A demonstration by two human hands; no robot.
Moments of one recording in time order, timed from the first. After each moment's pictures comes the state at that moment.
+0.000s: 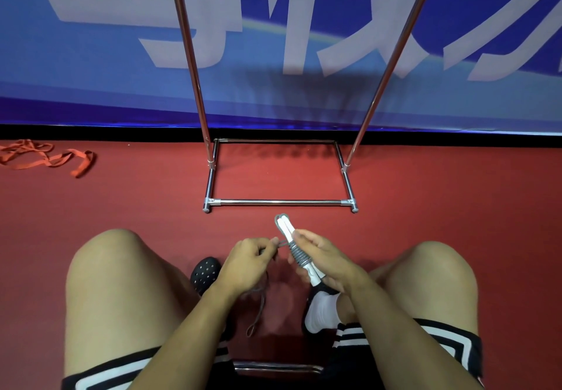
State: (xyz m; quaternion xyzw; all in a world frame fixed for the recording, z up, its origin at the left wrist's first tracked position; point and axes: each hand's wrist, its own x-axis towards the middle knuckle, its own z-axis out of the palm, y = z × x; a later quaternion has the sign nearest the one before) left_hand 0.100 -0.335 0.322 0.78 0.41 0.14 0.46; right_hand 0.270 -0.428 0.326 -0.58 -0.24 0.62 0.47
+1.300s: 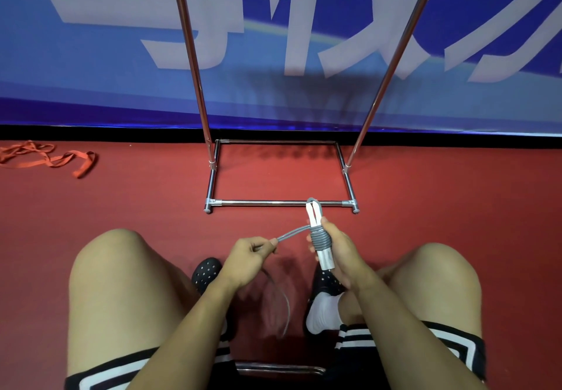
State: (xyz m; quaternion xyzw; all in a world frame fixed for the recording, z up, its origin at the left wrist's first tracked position) left_hand 0.102 -0.323 0.300 0.66 0.44 0.14 0.59; right_hand 0.292 -0.424 0.314 -0.63 -0.12 0.51 0.57
